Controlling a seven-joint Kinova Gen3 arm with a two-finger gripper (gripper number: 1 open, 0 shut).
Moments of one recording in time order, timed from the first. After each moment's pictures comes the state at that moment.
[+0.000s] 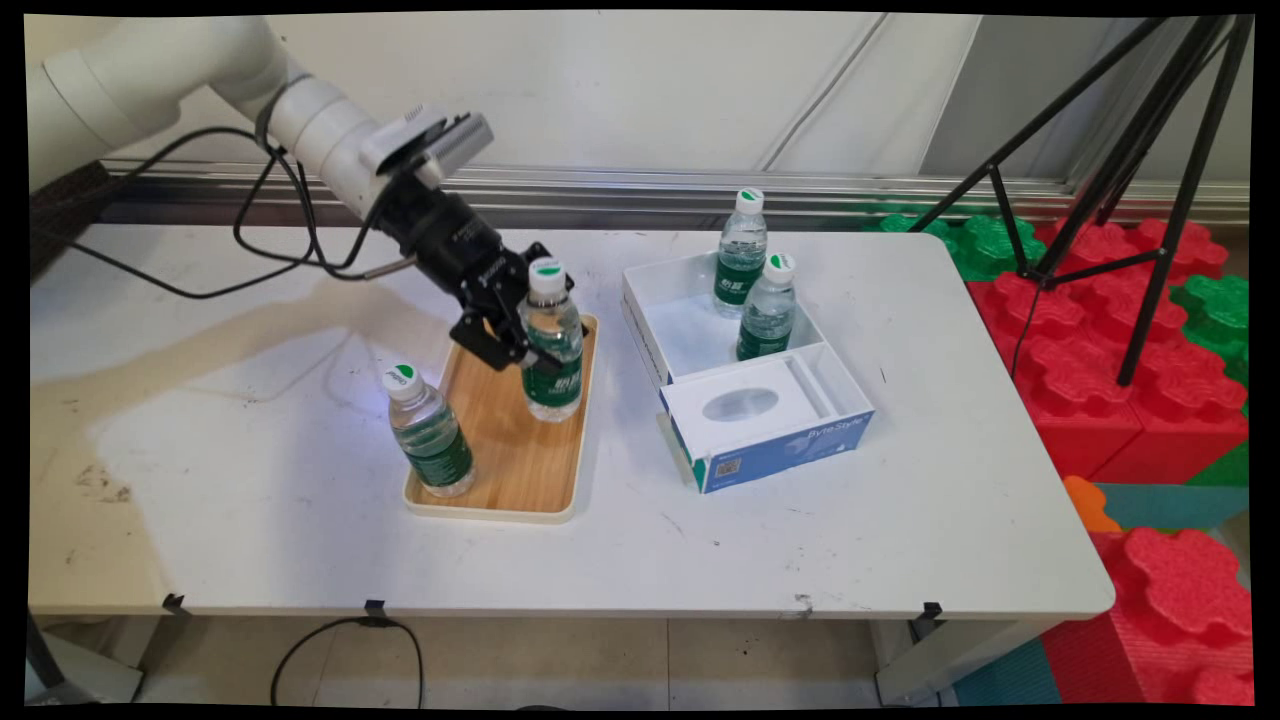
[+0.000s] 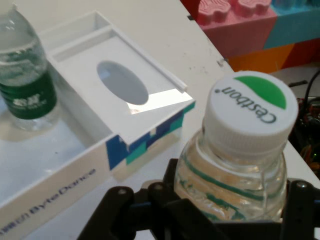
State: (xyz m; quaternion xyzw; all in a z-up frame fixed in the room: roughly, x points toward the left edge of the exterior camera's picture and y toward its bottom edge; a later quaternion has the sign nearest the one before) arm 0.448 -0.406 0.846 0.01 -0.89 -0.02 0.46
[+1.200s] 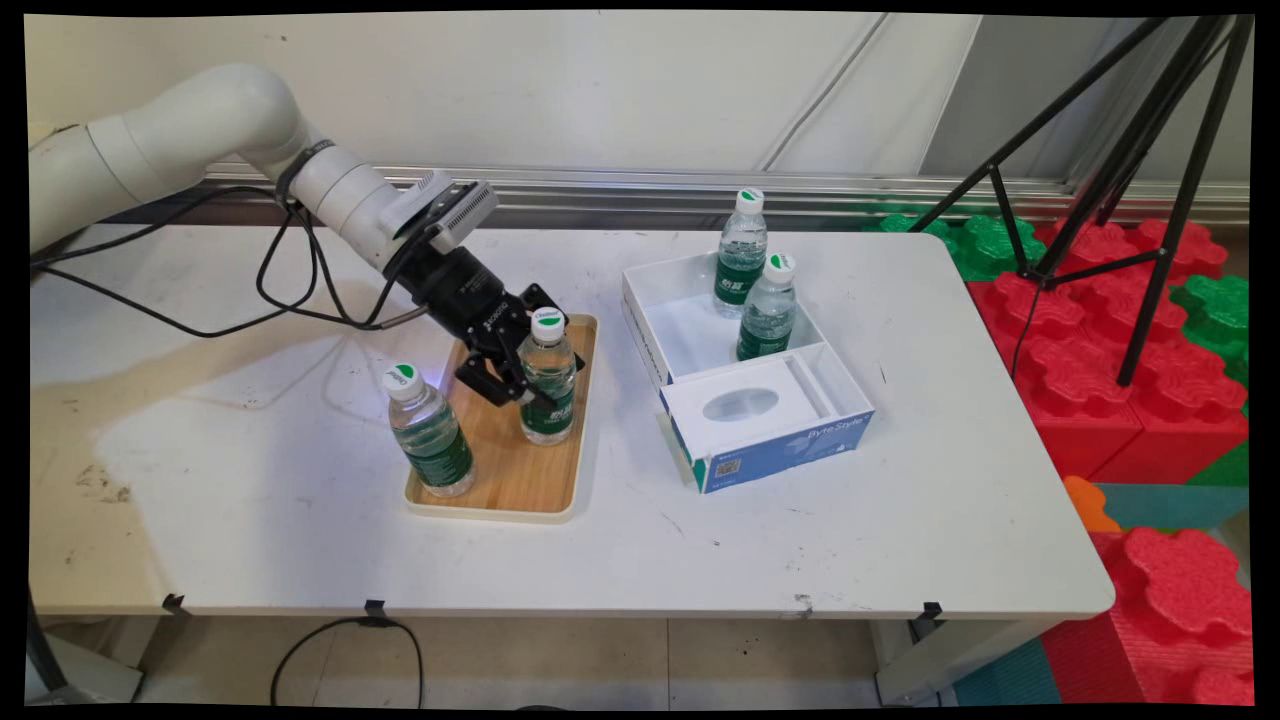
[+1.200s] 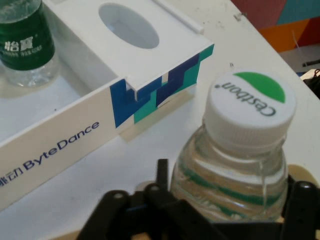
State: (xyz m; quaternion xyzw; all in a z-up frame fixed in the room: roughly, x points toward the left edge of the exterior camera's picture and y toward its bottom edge) arm 0.459 -0.410 0.783 0.01 -0.89 -0.01 0.45
